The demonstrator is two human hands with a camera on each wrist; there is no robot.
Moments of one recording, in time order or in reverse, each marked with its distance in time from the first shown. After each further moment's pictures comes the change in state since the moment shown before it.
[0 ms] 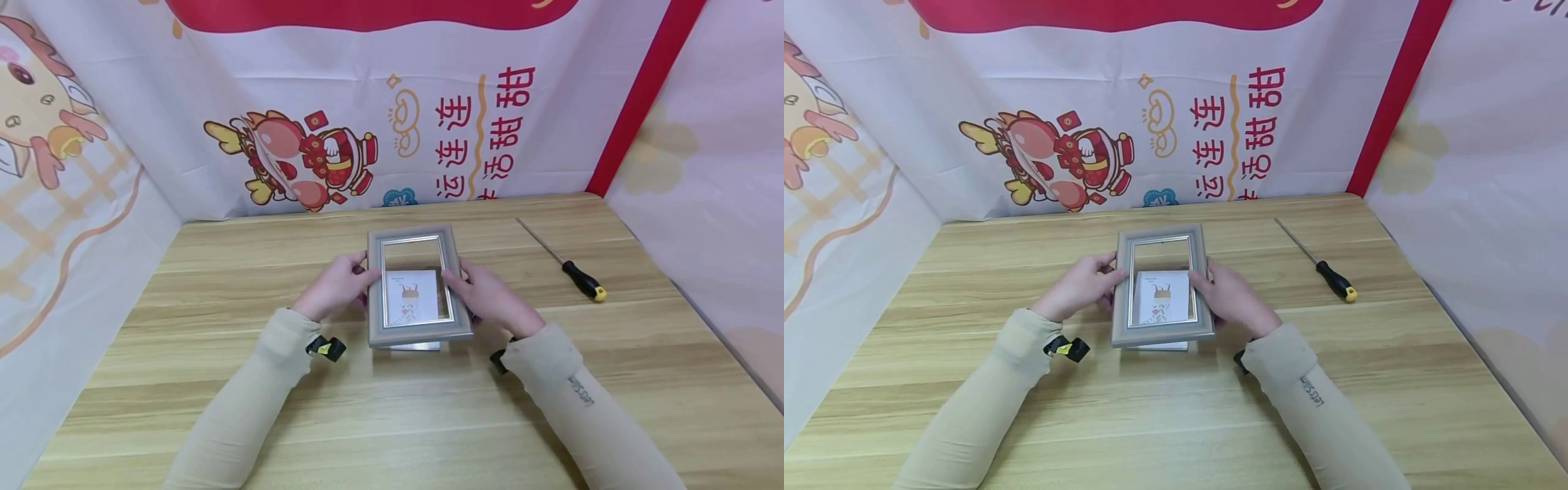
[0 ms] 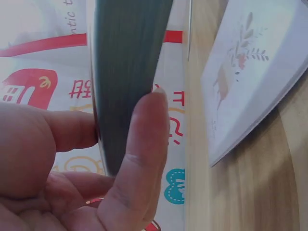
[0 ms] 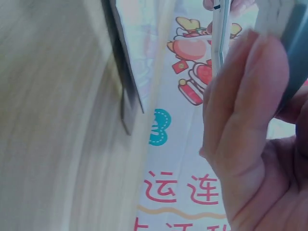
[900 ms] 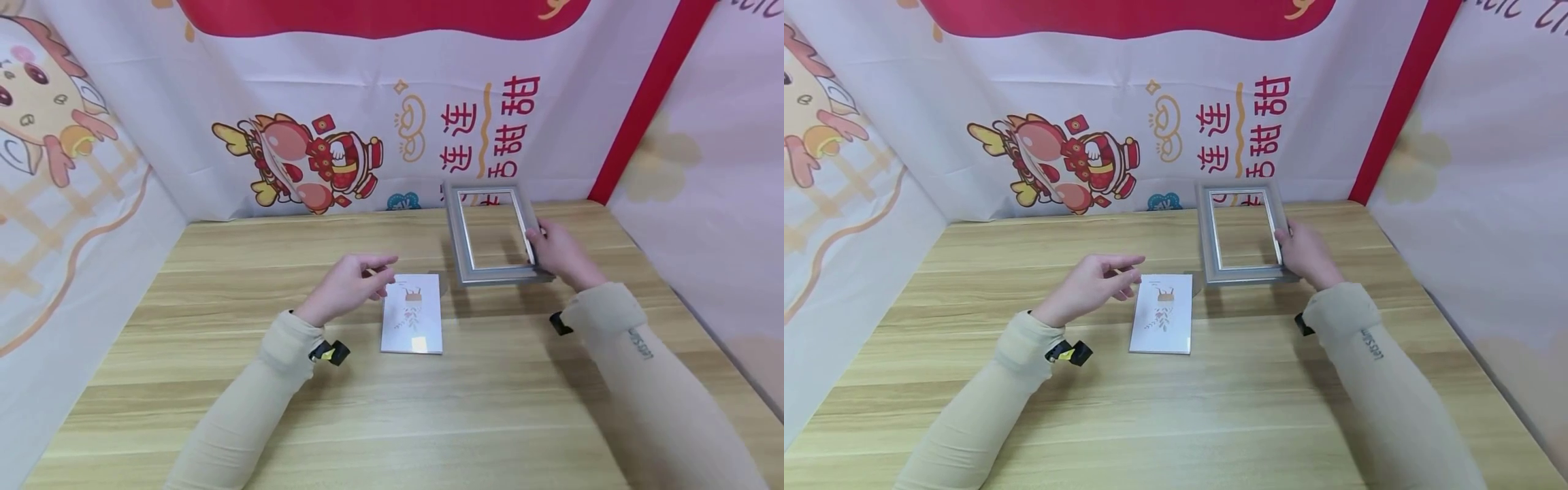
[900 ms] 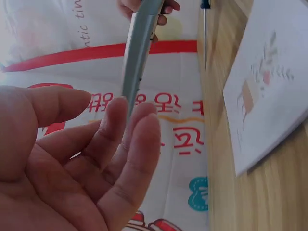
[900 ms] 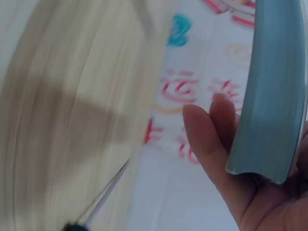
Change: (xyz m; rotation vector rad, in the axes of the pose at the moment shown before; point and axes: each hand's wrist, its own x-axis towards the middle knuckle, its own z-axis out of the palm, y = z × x) left_hand -0.012 0.016 0.003 0.062 0.005 0.239; right_hand 0.015 0.033 -0.112 -0.224 0.288 0.004
